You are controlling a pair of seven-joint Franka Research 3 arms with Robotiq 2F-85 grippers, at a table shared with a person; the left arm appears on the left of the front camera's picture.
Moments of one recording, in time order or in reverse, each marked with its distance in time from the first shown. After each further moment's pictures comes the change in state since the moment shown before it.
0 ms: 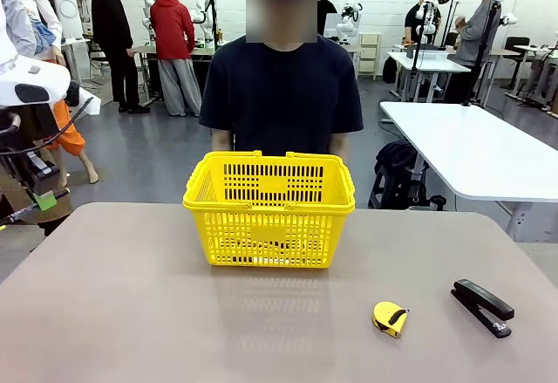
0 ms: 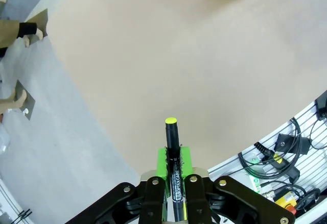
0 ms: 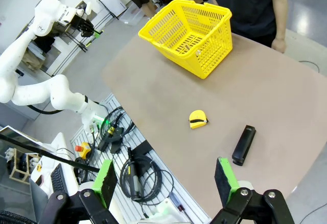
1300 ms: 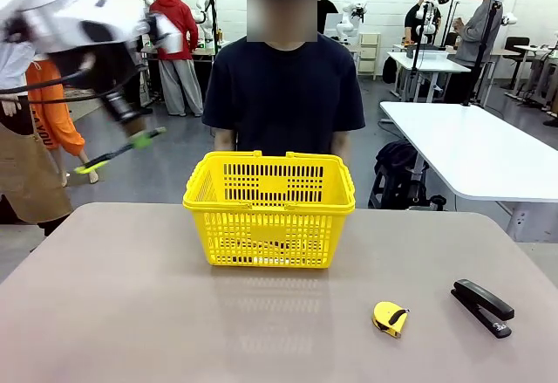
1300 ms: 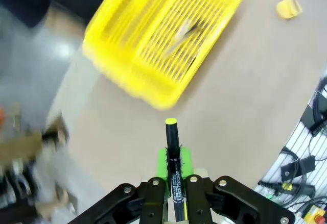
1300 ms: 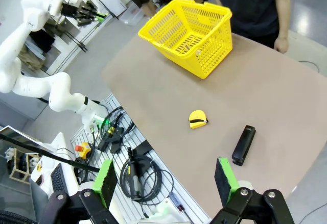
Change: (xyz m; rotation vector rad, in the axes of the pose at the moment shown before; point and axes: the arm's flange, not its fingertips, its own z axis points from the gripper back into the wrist) left arm 0.113 -0.109 0.081 -0.032 -0.334 -0.442; right arm 0.000 0.000 0.000 0.000 0.000 0.000
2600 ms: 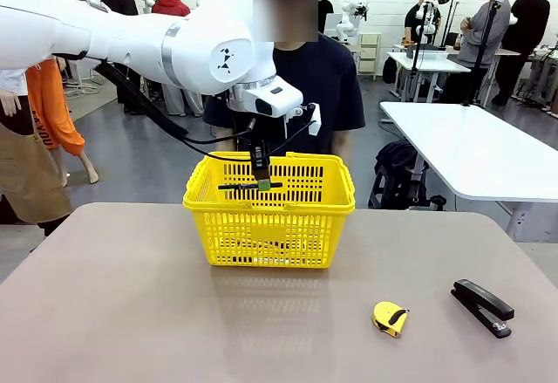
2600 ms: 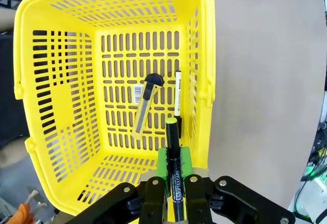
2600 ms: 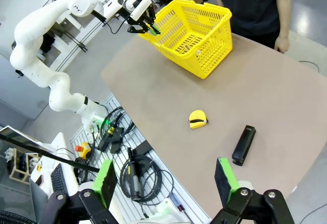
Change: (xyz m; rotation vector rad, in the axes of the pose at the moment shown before) left arm 0.136 -0.006 -0.191 -0.222 0.183 -0.484; right arm 0.000 0.000 0.000 0.000 0.000 0.000
